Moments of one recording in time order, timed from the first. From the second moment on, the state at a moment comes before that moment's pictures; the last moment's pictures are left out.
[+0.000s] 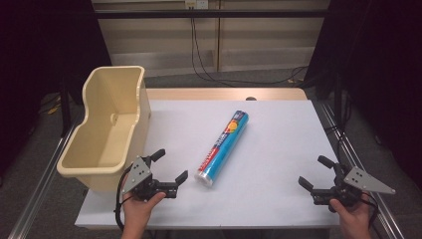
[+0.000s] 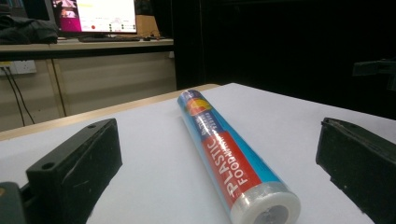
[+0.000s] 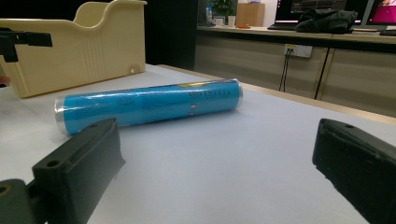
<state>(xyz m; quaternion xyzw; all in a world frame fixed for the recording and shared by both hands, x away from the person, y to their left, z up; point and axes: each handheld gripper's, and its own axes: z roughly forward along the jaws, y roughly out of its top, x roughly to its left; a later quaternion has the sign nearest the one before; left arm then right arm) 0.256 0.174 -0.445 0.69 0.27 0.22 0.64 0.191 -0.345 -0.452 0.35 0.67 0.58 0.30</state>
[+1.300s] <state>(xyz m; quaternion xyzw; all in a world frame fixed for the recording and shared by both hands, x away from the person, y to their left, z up) 0.310 0.110 -0.435 0.73 0.27 0.21 0.60 0.191 -0.339 -0.455 0.34 0.69 0.57 0.30</state>
